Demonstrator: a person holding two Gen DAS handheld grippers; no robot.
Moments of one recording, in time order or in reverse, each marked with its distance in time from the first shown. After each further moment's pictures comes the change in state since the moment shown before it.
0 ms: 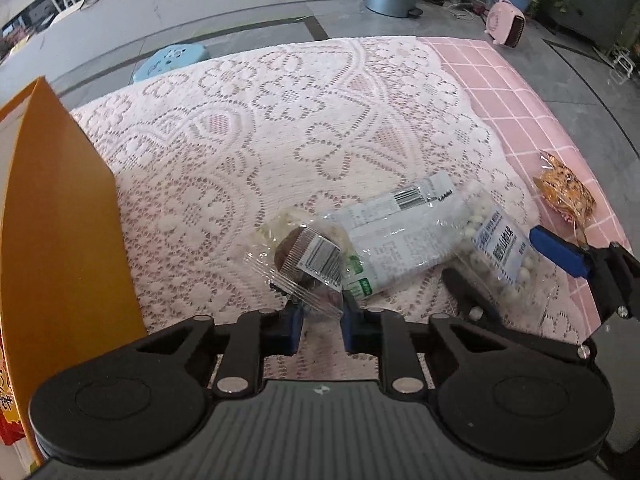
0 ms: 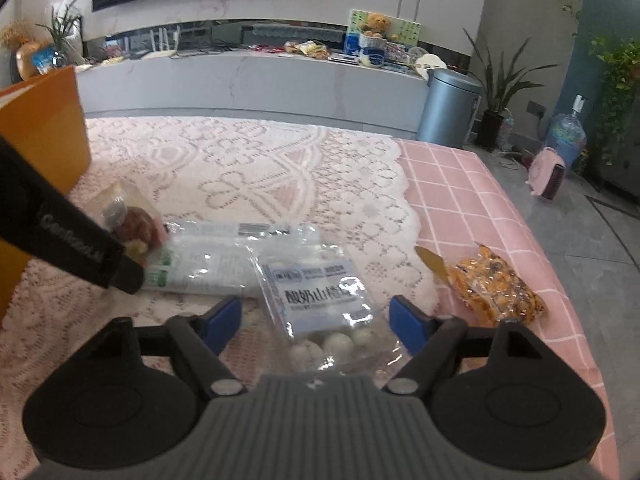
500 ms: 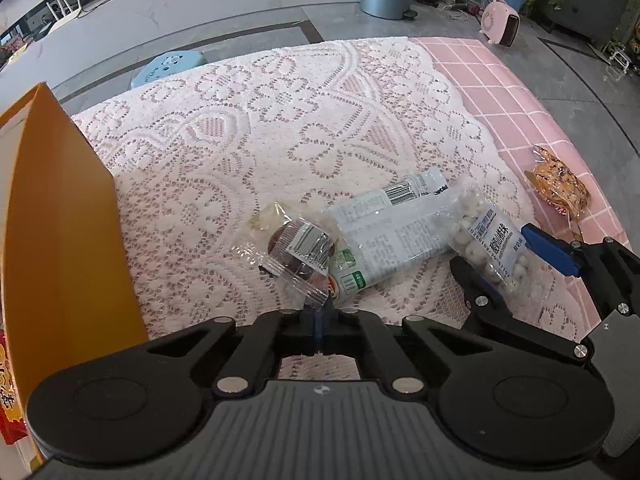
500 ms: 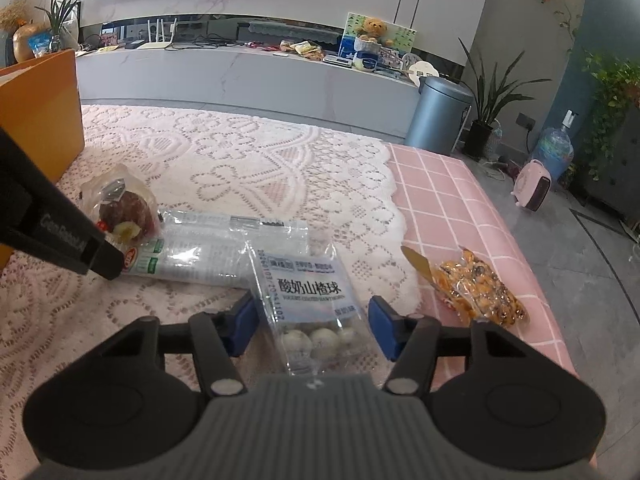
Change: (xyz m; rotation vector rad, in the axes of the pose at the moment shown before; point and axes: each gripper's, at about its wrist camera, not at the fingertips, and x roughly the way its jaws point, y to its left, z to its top) left arm -0.006 0.000 -0.006 0.016 -0.019 -0.004; right arm -0.005 0.004 -0.002 -0.044 -0.004 -0.045
